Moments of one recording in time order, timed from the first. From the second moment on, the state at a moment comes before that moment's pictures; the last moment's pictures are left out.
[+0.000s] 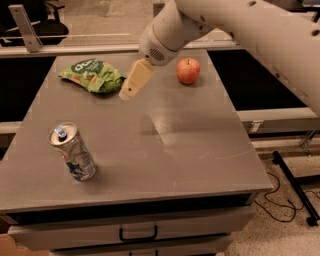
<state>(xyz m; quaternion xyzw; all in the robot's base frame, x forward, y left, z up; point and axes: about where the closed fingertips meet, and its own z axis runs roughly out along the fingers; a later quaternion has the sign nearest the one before) 0.637 0.056 0.937 -0.61 0.70 0.10 0.36</state>
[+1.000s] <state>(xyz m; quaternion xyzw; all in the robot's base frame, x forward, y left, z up) 0.731 0.155 0.878 -0.55 0.72 0.19 0.38</state>
